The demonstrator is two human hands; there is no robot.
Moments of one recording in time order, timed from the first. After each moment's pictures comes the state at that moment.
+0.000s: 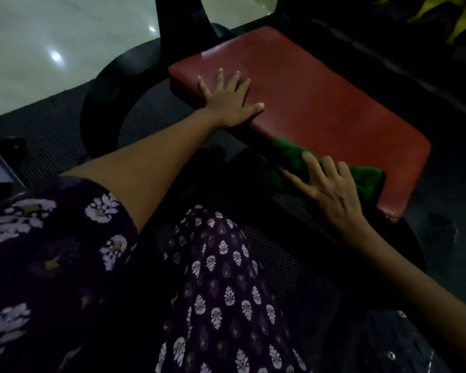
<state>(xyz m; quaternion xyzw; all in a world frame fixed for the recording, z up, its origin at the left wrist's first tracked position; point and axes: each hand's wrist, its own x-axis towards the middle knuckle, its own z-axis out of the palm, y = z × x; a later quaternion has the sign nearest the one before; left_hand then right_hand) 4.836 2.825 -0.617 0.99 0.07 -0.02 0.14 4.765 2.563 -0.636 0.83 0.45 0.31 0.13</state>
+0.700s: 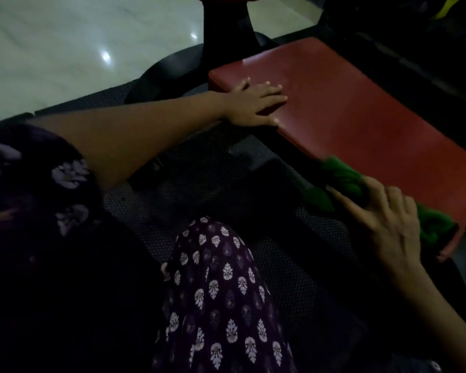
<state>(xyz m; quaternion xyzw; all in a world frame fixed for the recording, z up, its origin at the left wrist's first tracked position) 4.827 2.876 -0.611 0.99 -0.11 -0.06 0.05 4.760 2.542 -0.639 0.86 0.41 0.27 0.07</state>
